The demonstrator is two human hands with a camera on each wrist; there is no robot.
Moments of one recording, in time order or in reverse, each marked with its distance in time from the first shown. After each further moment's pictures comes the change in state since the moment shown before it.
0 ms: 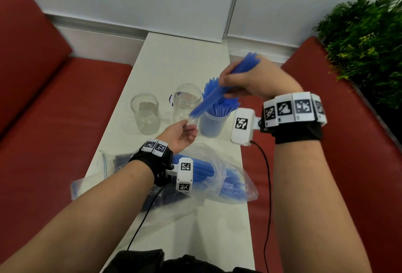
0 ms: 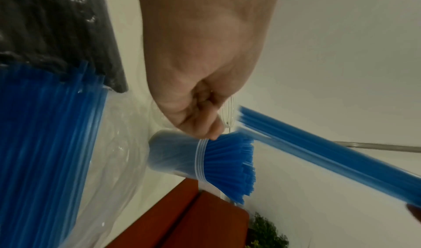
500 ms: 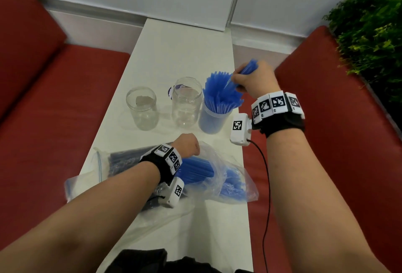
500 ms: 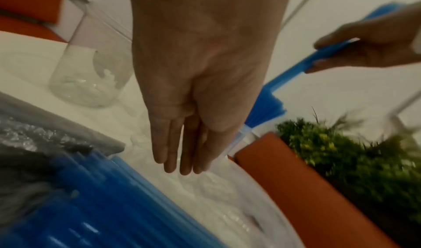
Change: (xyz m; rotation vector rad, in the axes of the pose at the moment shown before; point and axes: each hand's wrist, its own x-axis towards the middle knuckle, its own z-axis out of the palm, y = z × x) left_hand 0.027 -0.029 -0.002 1.754 -0.049 0.325; right_hand 0.066 0.067 -0.002 -0.220 0.363 0.154
